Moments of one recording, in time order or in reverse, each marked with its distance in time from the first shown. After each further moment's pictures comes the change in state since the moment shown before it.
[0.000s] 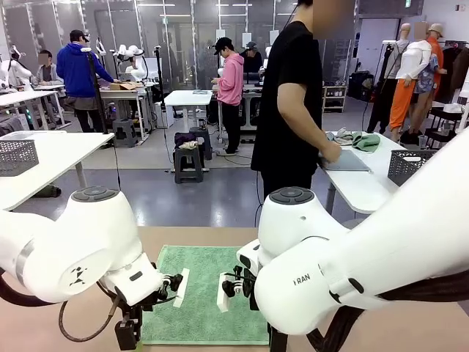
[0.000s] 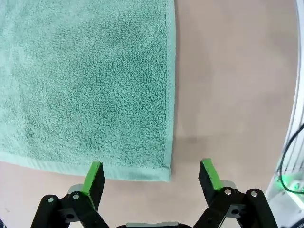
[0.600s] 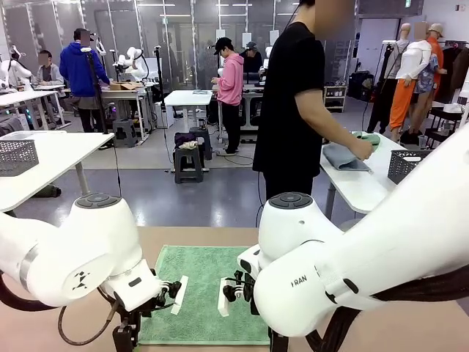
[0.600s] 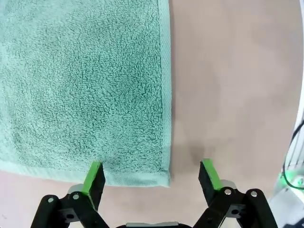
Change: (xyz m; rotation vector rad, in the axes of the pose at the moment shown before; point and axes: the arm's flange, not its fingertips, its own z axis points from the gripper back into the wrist) left arm -0.006 0.001 -0.015 -0.027 0.012 -0.025; right arm -0.002 0.000 -0.010 0.024 0.006 0.008
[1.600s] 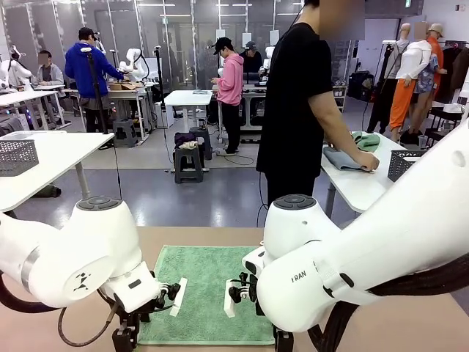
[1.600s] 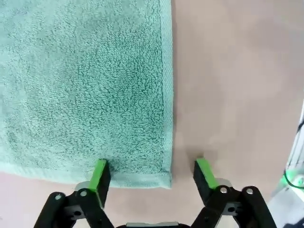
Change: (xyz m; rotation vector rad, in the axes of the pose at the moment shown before) left arm -0.002 0.002 -0.005 -0.005 0.011 0.002; right arm -0.009 -0.009 -0.009 0.021 0.005 0.001
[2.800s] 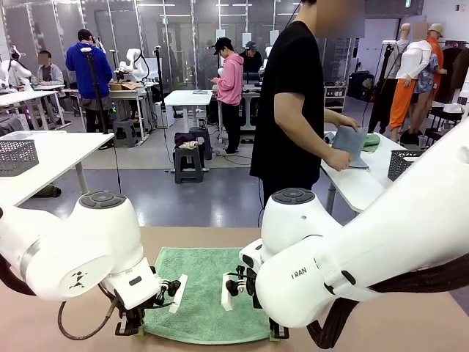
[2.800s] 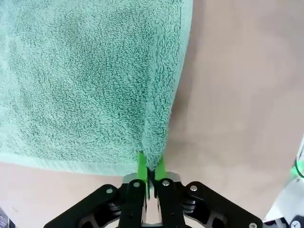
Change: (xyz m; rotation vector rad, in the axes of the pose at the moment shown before) left arm 0.001 0.005 0.009 0.053 0.048 -0.038; right arm 0.006 -0.005 0.012 -0.039 -0.009 0.025
